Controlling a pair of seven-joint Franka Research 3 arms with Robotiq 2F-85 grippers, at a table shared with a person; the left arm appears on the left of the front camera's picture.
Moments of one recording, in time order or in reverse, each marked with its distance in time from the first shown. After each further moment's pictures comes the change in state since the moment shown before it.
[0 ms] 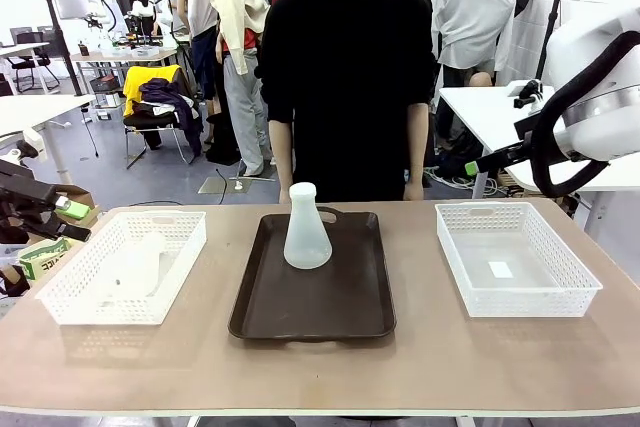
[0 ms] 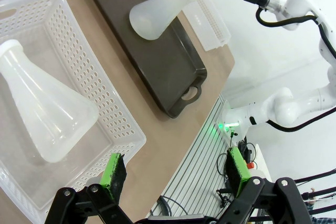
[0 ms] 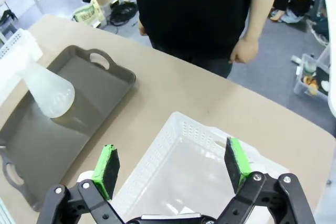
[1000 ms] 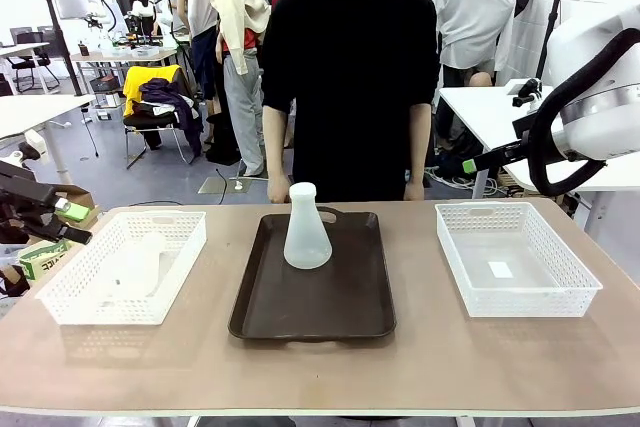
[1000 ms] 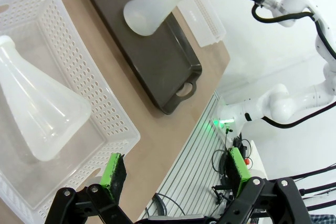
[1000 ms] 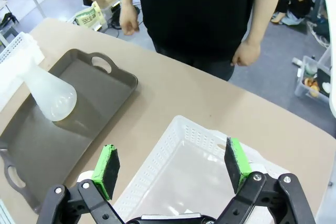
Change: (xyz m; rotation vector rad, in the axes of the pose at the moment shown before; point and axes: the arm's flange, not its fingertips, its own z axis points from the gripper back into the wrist) left arm -0.003 0.000 -0.005 -0.033 0.025 0.007; right arm 0.001 0.001 0.000 0.001 -0.011 -0.002
